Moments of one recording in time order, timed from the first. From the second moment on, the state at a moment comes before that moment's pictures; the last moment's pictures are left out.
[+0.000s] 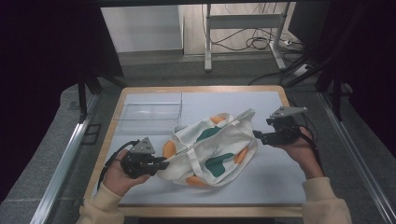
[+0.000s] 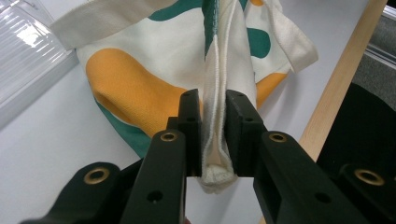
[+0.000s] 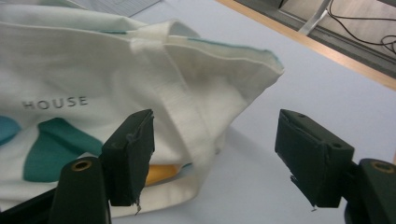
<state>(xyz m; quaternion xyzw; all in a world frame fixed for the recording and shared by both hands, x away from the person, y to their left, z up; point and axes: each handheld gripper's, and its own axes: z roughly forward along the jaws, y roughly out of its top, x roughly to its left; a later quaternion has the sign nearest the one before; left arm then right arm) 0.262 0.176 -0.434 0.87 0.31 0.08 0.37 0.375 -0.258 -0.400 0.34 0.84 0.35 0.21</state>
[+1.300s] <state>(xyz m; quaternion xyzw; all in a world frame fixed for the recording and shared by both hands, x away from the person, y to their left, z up) 0.264 0.180 -0.436 0.87 0.32 0.08 0.37 0.441 -0.259 -0.403 0.33 0.86 0.33 0.19</state>
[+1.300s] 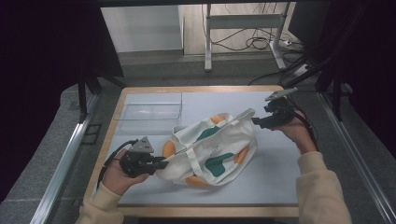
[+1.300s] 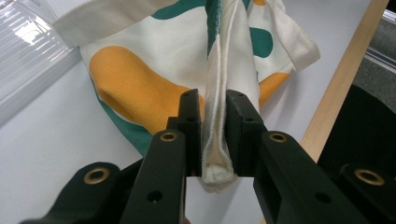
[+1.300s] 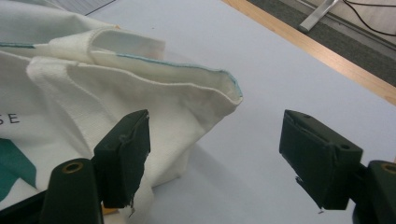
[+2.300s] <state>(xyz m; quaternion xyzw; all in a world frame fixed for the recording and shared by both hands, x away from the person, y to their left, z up) 0.269 0.184 -0.440 0.87 0.32 0.07 0.37 0.487 -0.252 -0.436 0.27 0.88 0.36 0.13</state>
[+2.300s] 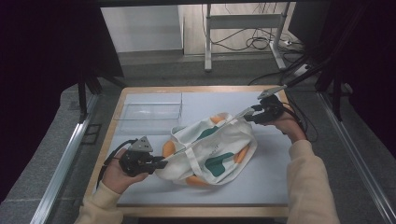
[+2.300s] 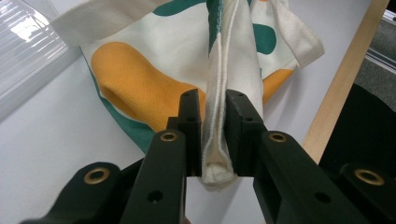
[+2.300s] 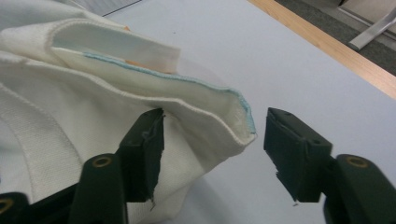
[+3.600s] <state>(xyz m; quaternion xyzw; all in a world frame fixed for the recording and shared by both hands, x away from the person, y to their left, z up) 0.270 0.186 -0.440 0.87 0.32 0.07 0.37 0.469 -0.251 -0.421 0.24 0.90 0.33 0.16</state>
